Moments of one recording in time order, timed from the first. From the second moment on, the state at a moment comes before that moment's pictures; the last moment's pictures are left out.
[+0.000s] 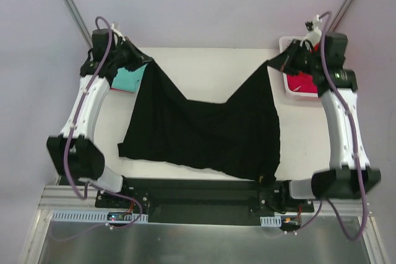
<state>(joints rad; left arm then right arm) -0.03 1.39 1.44 -0.53 0.40 -0.75 0.02 1.23 1.52 -0.73 -0.57 0.44</state>
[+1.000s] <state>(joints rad) -0.02 1.21 1.31 0.23 0.43 -0.76 -0.12 1.28 1.36 0.51 -0.89 0.97</state>
